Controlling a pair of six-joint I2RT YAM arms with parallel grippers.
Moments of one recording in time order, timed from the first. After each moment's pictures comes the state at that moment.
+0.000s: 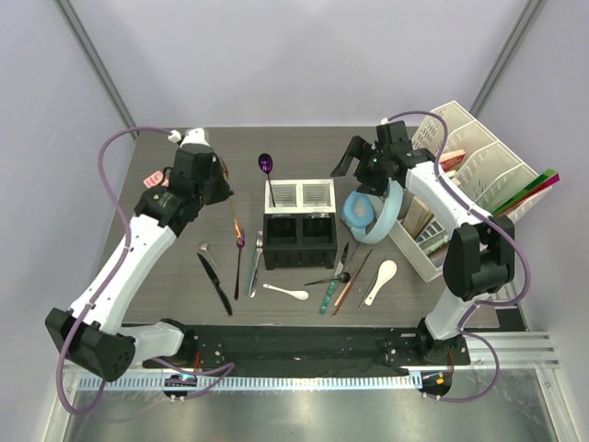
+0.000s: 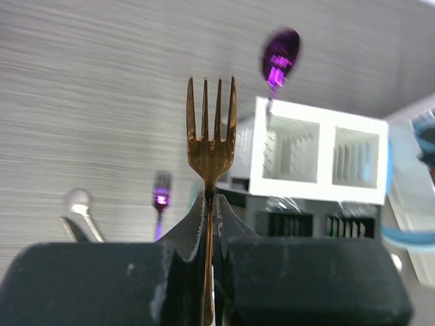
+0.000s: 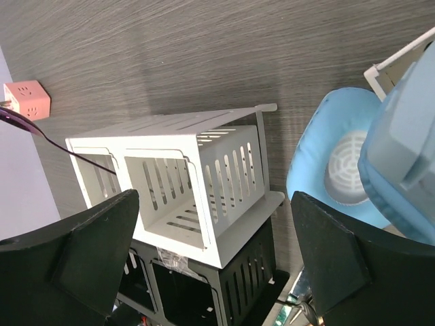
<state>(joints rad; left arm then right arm) -0.40 1.23 1.31 -0.70 -0.25 -0.54 0.26 1.71 1.44 -0.56 -0.26 0.69</state>
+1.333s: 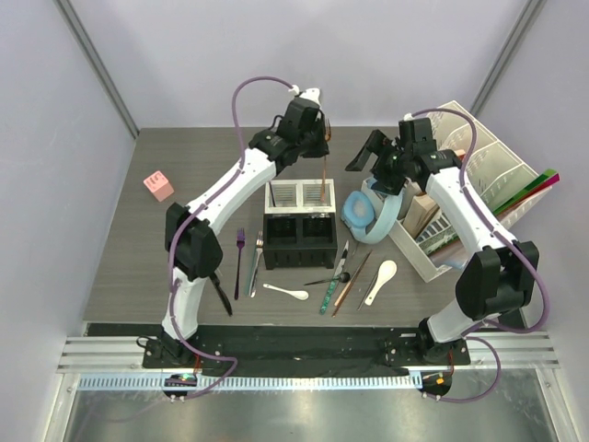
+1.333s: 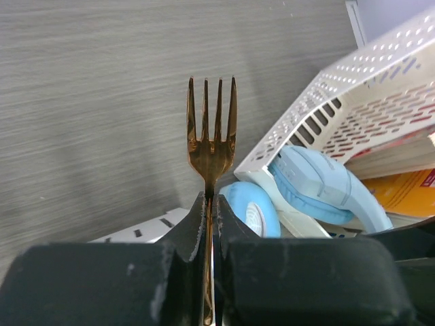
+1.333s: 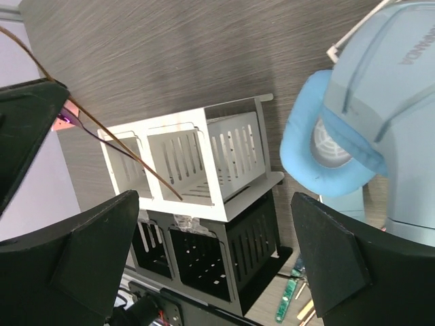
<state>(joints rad) -0.64 2.09 2.13 -0.56 -0.10 -0.48 0.20 1.56 1.43 -0.64 -0.27 0.72</state>
